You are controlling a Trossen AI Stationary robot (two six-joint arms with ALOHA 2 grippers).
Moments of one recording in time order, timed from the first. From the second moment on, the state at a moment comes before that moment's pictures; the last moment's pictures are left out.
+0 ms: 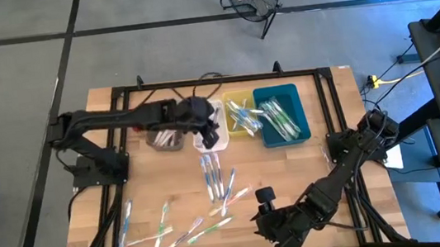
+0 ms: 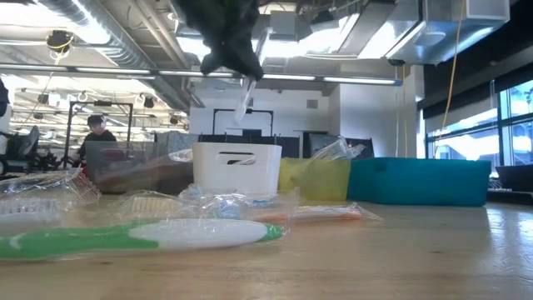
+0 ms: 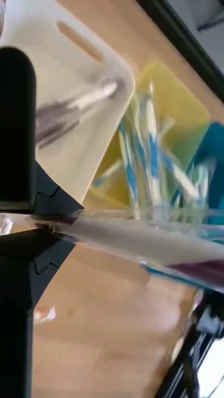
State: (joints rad) left arm 0.14 1.50 1.24 -0.50 -0.09 -0.39; right arm 0.75 1.81 1.51 -0.60 0.40 0.35
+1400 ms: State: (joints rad) left arm 0.32 1.71 1.24 -0.53 0.04 -0.45; right arm 0.75 1.81 1.51 -0.61 0.49 0.35
